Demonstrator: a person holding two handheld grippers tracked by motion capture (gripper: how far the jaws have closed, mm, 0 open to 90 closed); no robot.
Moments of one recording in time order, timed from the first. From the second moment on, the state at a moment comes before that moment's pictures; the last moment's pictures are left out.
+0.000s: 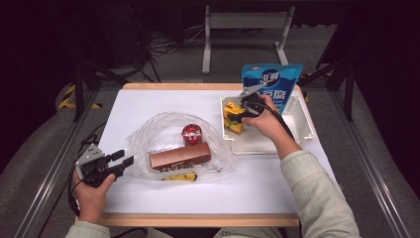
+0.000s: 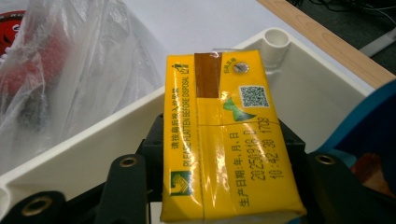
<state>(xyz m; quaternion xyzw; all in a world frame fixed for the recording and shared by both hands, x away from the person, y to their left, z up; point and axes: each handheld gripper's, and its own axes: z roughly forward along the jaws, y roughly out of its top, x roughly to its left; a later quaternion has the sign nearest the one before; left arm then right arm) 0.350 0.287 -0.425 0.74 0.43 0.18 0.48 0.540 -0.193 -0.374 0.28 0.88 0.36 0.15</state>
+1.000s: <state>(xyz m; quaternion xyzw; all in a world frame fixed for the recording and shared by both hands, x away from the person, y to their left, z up) 0.351 0.284 -0.425 0.74 0.43 0.18 0.48 0.503 -0.198 -0.326 0.23 0.85 0.42 0.20</state>
